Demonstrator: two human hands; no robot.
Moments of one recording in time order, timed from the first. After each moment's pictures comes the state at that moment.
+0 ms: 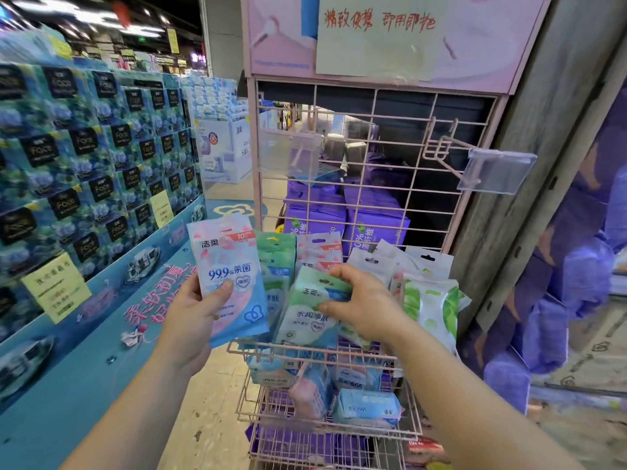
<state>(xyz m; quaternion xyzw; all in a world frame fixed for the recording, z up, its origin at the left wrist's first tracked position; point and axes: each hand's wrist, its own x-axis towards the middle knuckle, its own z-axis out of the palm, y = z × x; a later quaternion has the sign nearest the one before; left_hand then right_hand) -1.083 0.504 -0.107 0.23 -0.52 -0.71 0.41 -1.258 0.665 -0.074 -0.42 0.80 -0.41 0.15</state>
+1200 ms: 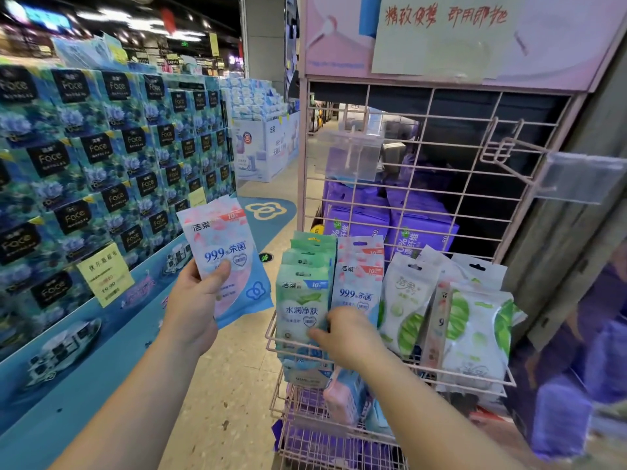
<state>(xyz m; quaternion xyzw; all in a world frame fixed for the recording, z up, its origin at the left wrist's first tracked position) -1.054 0.464 -0.092 0.27 -0.46 -0.70 0.46 -1.208 0.609 -0.110 -0.45 0.86 -0.18 0.16</state>
